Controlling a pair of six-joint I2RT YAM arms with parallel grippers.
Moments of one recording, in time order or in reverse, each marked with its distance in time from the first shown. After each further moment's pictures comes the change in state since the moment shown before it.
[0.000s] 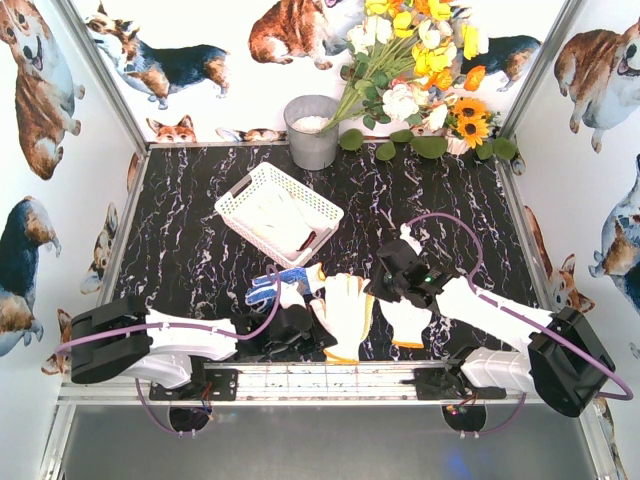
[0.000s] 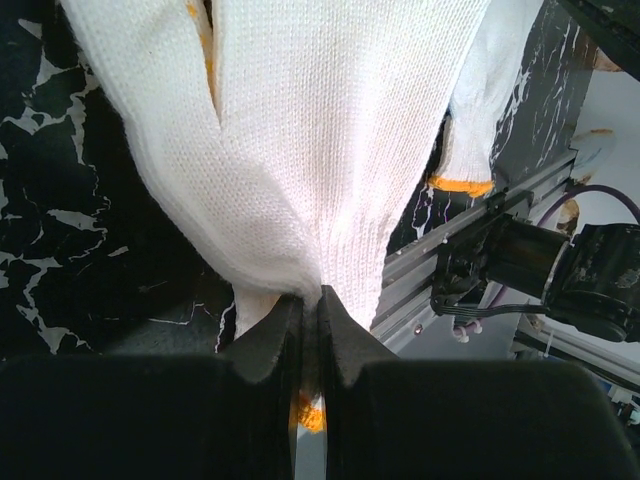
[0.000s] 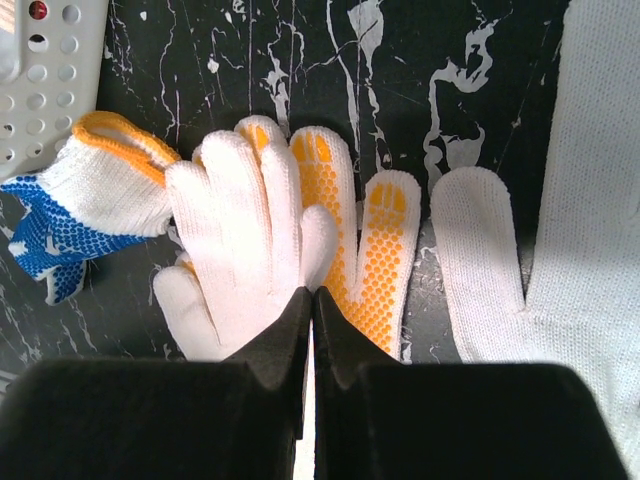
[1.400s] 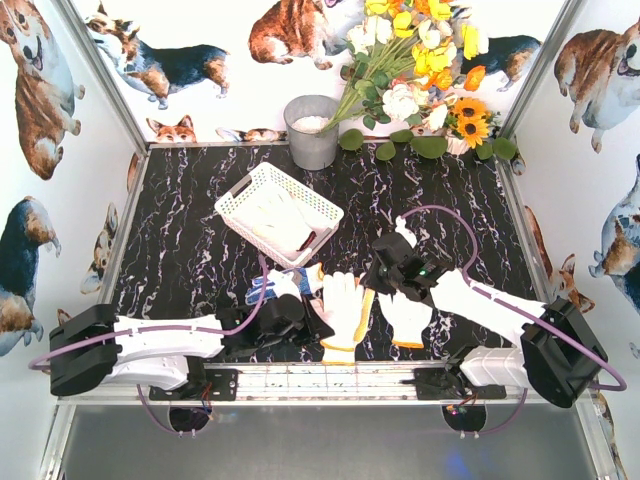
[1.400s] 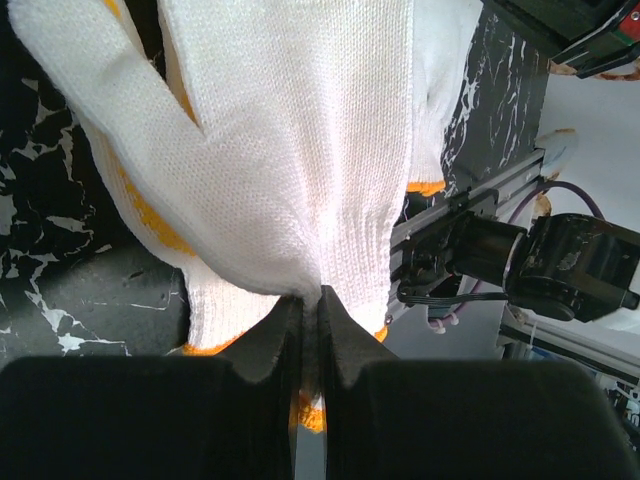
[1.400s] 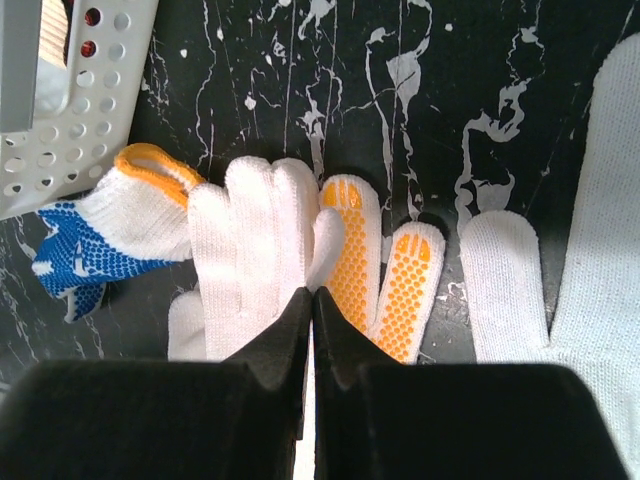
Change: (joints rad) left arm 0.045 -0.149 0.051 -0.151 0.013 0.070; right arm 0.000 0.058 0.058 0.031 0.026 -0.024
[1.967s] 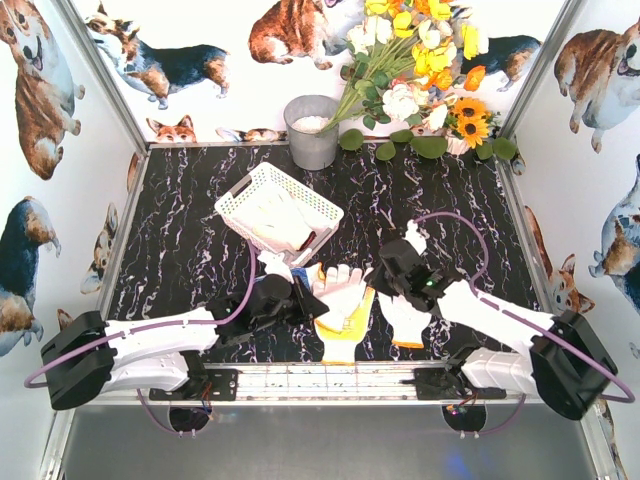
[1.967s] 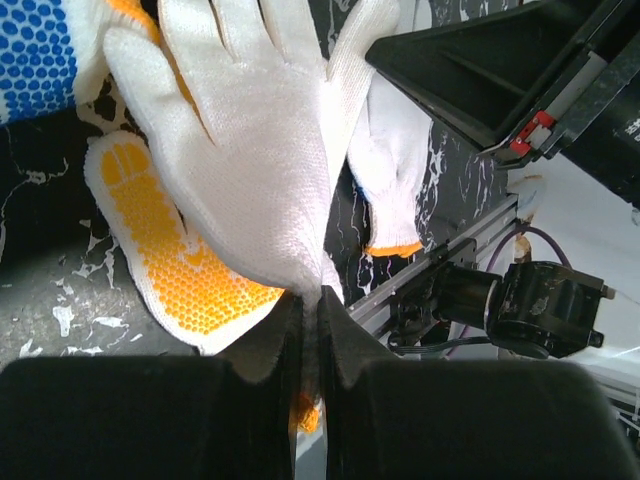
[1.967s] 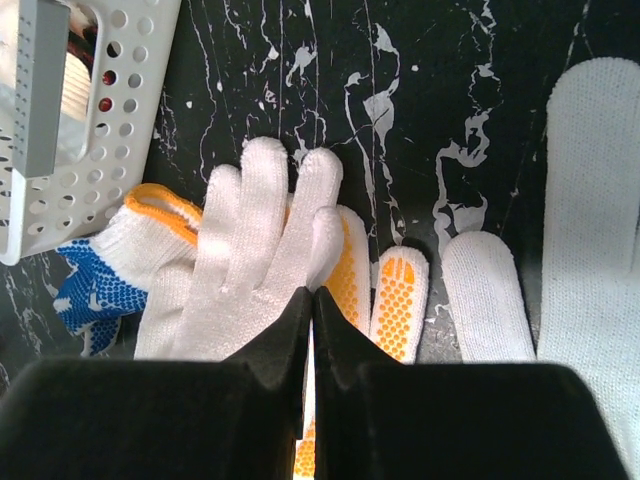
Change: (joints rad) left arm 0.167 -0.042 0.002 0.066 0.050 0.163; right arm 0.003 -0.085 -0.098 0.097 0.089 0.054
